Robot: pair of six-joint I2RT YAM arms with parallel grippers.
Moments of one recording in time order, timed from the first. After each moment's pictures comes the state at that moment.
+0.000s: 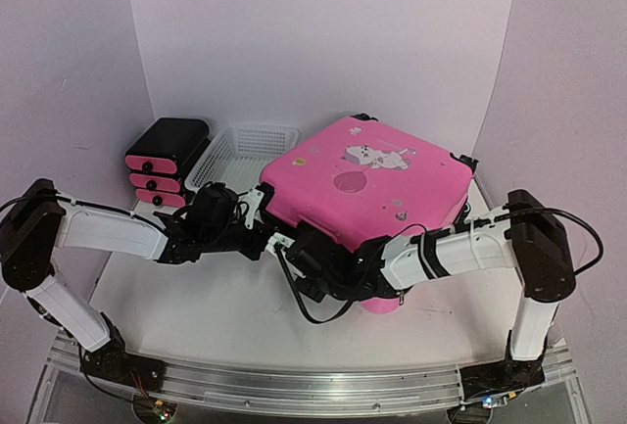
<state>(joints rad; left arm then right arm) -0.81 1.54 0.78 0.21 0.06 -0.21 1.20 1.91 1.20 -0.16 0.52 -0.12</state>
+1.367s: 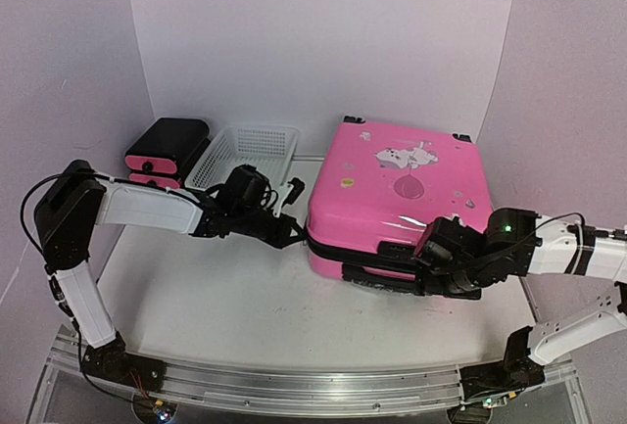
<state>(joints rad) -0.79 1.77 1.08 0.03 0.33 -0.27 1.09 1.17 0.90 -1.01 0.43 1.07</state>
